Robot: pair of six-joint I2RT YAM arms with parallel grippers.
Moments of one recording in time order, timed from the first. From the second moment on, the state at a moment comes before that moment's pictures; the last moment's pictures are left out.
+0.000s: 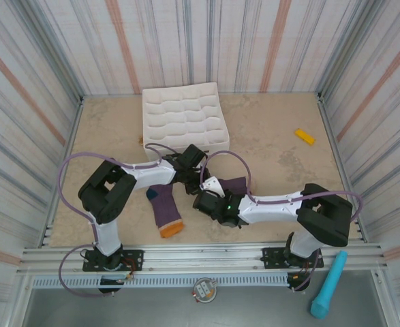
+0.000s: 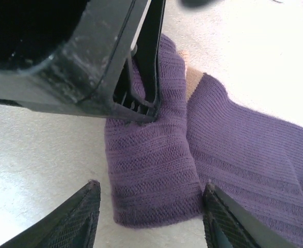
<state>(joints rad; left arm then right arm) -0.76 1.85 1.08 -0.29 0.39 -1.03 1.19 1.55 0.76 -0.36 0.63 0.53</state>
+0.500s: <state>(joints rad) -0.75 1.85 1.06 -0.26 0.41 -1.05 1.19 1.56 0.75 -0.33 0.63 0.57</state>
